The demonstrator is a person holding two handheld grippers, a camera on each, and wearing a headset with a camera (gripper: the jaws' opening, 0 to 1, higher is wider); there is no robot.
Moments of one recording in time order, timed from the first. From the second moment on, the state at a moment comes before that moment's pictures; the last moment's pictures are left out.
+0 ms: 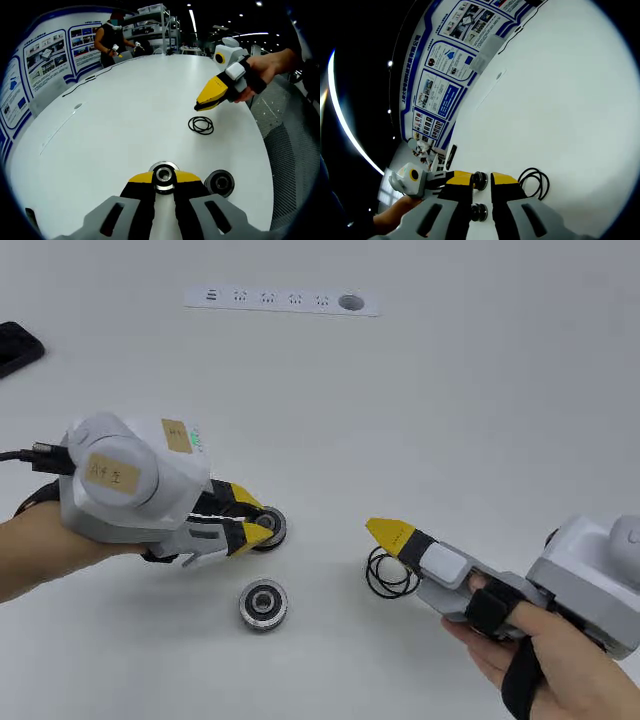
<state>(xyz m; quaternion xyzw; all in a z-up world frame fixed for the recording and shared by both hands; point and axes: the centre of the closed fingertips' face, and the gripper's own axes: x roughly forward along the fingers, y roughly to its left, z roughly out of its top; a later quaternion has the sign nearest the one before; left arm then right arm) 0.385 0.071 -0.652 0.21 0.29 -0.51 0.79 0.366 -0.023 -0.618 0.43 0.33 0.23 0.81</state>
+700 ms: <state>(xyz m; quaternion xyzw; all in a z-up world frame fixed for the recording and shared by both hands) 0.386 0.072 -0.653 0.22 0.29 -0.51 0.78 0.374 0.025 -0.610 0.44 0.34 0.28 0.78</state>
